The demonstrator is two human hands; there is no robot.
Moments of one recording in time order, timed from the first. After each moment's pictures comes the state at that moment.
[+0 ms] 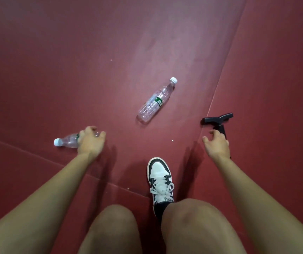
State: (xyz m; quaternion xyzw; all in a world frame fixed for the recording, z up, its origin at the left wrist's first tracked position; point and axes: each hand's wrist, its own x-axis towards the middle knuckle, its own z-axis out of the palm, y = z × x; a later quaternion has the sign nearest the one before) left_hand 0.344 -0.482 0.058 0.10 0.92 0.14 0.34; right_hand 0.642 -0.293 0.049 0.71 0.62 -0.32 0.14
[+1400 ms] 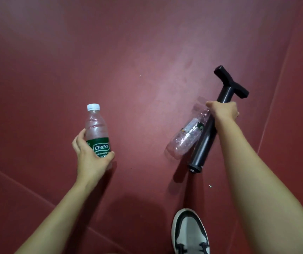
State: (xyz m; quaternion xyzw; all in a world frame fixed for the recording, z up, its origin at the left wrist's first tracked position) left_hand 0.277 -0.506 -0.058 0.15 0.90 0.36 0.19; right_hand 0.424 -0.198 -0.035 0.77 0.50 -0.38 -0.13
